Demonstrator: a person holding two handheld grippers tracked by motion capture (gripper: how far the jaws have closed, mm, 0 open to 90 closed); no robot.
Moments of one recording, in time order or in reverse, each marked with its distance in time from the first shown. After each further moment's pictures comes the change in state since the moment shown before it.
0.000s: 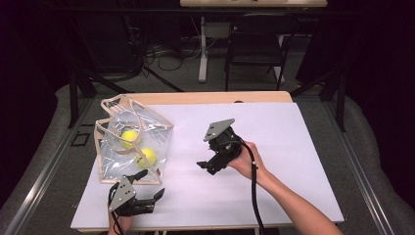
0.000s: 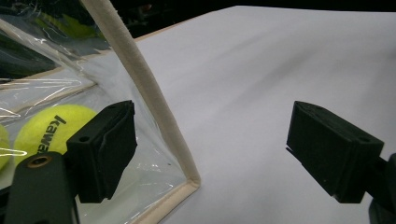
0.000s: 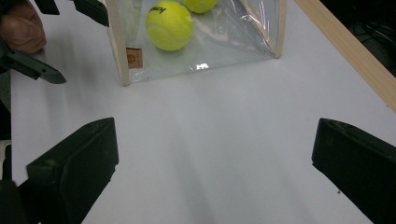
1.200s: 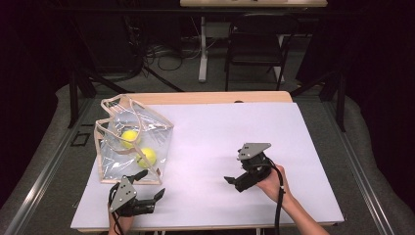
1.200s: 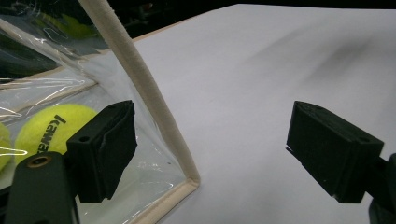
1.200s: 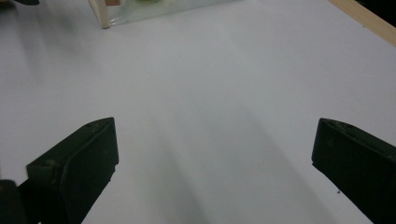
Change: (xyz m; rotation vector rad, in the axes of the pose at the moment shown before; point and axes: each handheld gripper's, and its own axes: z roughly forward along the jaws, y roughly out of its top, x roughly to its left) left arm -0.002 0.000 0.000 0.002 0.008 0.002; right arm 0.007 -0.097 -0.028 -0.033 -0.080 0.113
